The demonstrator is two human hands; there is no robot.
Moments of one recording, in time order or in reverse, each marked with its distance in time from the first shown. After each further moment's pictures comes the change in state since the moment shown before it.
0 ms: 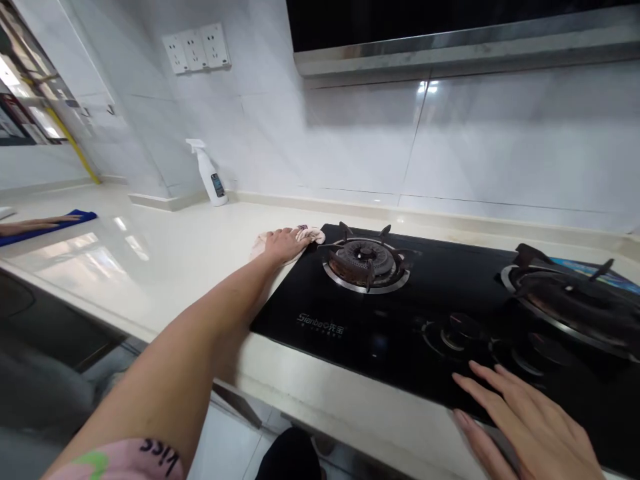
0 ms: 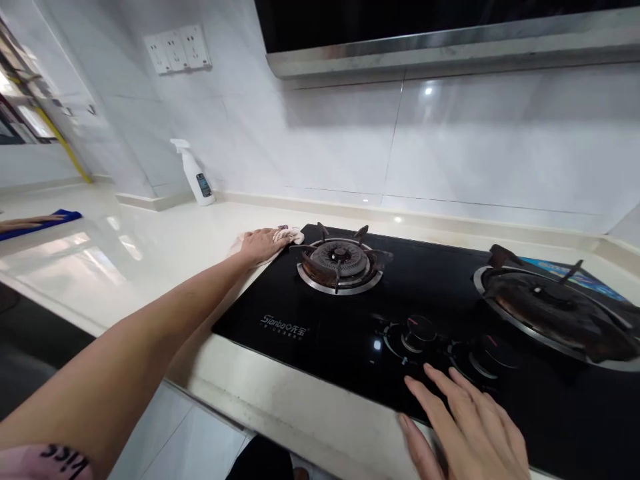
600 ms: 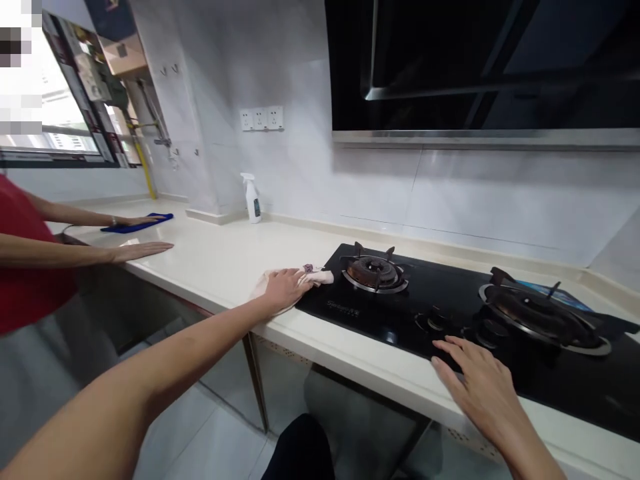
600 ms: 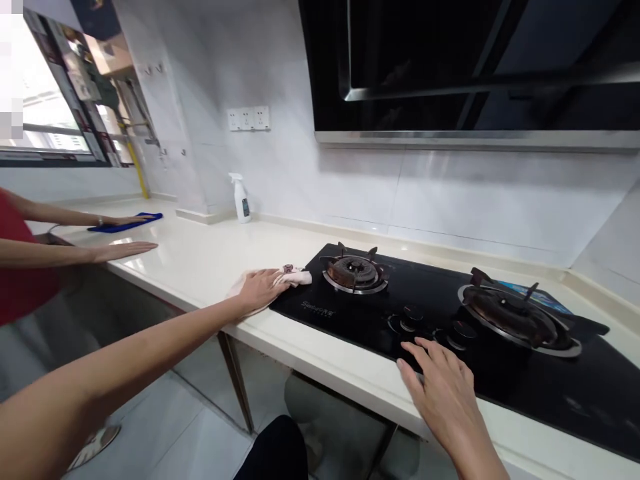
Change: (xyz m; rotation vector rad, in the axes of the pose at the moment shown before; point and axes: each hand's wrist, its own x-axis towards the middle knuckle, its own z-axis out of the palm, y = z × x) left_hand -0.185 -0.030 -0.043 -0.050 0.047 0.086; right_hand 0.023 -0.029 -0.017 0.156 -0.005 0.178
